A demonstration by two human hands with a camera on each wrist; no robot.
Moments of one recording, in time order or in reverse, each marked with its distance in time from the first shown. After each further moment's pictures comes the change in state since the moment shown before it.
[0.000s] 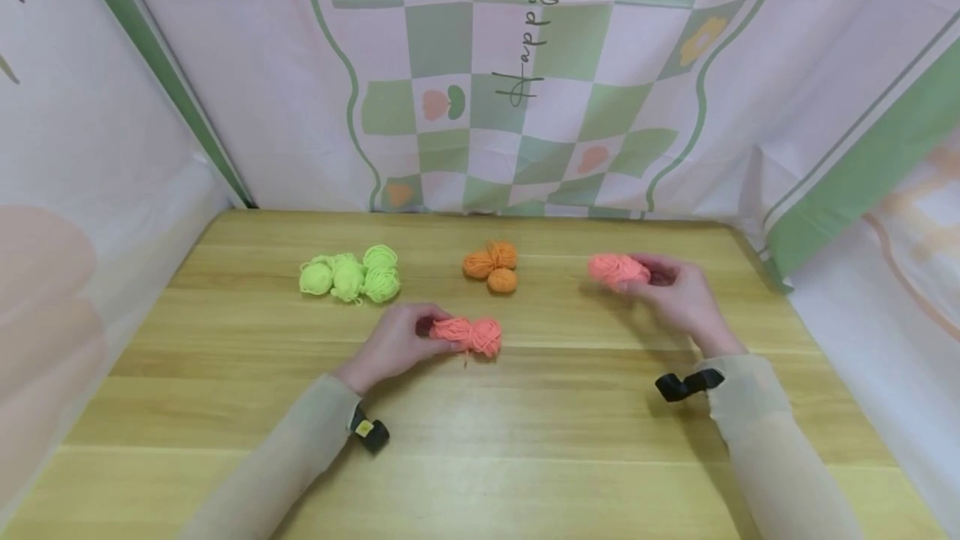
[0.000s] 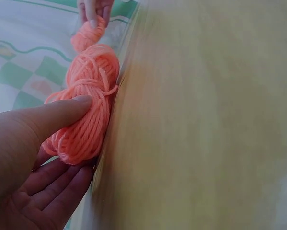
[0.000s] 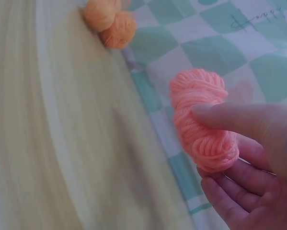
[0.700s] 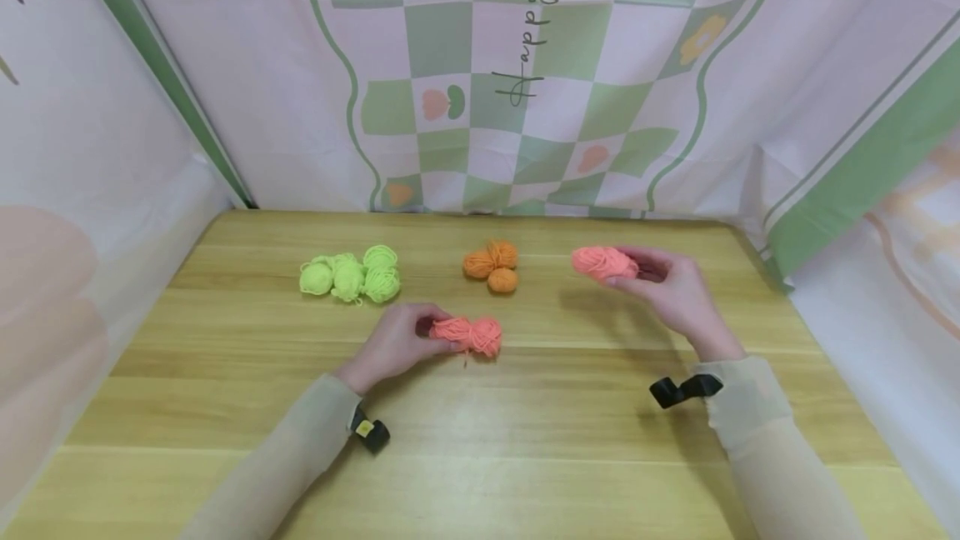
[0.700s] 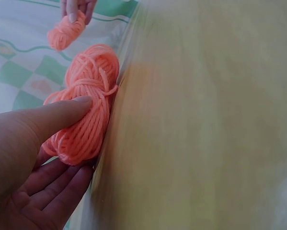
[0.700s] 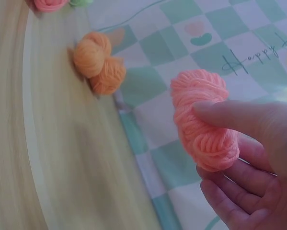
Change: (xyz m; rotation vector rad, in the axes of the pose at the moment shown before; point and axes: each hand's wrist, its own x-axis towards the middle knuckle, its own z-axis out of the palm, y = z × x) left_hand 0.001 -0.001 0.000 0.012 0.001 0.001; right_hand -0.010 -0.039 0.007 0.056 0.011 -0.112
